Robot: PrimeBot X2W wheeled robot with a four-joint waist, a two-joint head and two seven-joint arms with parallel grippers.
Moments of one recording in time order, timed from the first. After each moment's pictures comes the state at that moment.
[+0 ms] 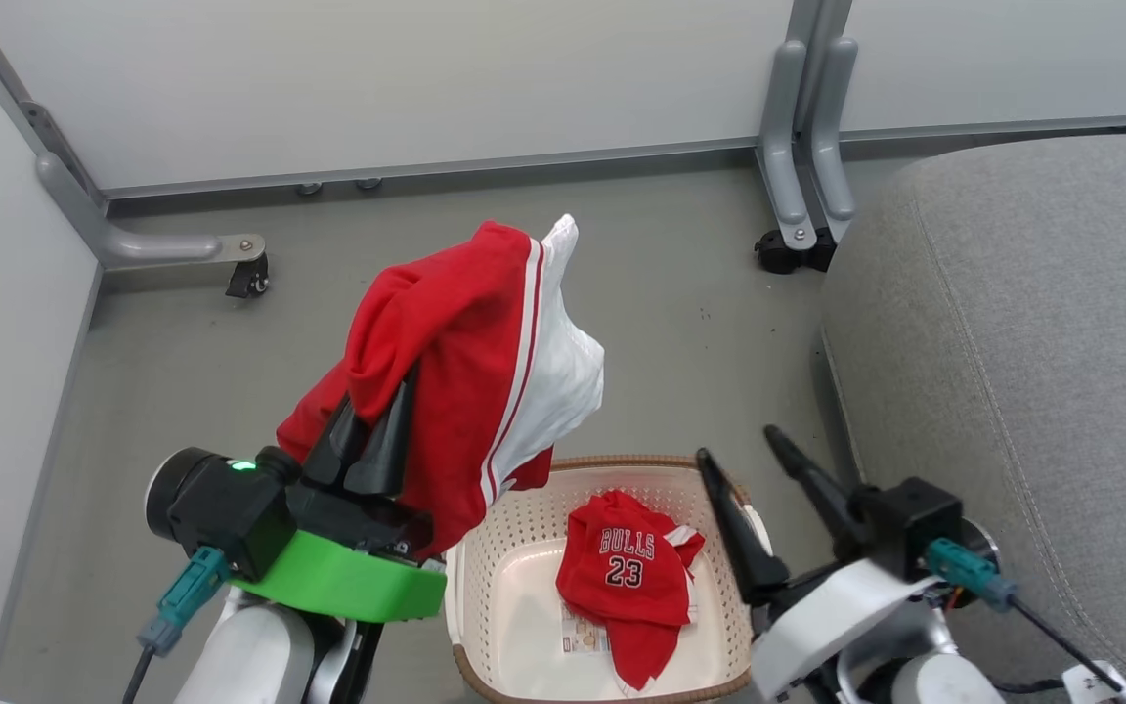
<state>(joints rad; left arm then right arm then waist) -0.18 0.19 -0.38 -0.07 -0.38 -0.04 -0.23 0.00 -0.05 0.27 -0.05 0.21 0.13 0.00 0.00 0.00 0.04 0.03</state>
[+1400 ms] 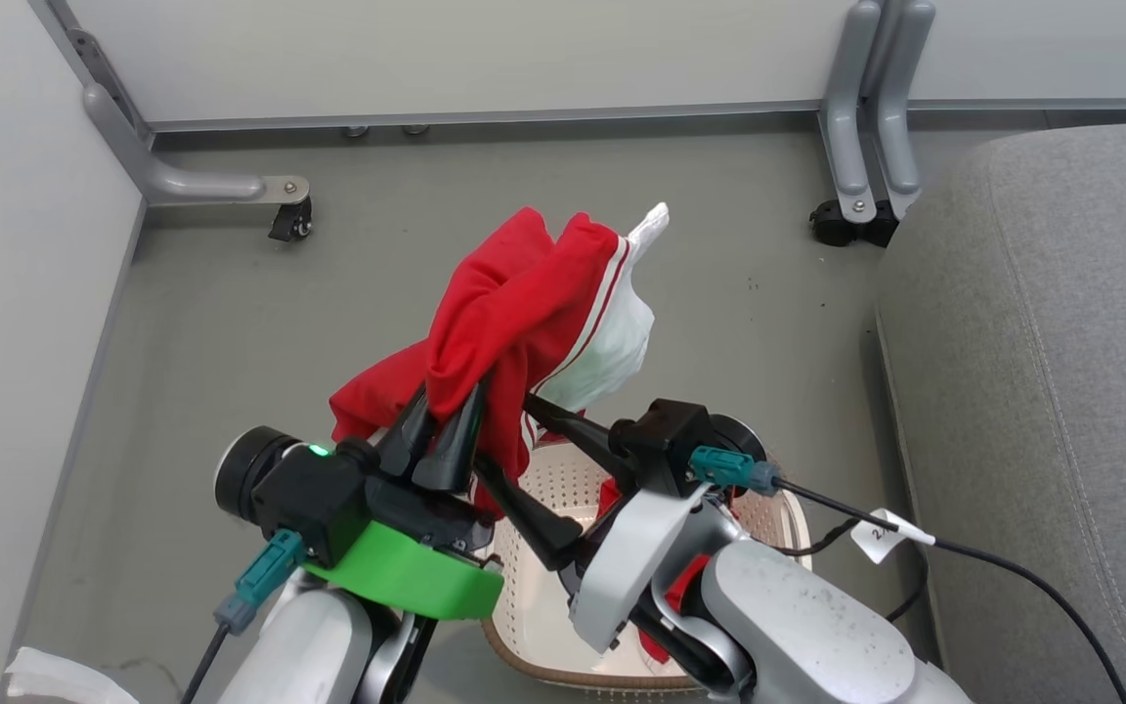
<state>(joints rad) -0.25 0.16 -0.48 -0.02 -0.37 -0.05 -0.24 -0.47 -0.05 0.77 0.31 0.49 0.13 -0.09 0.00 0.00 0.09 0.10</state>
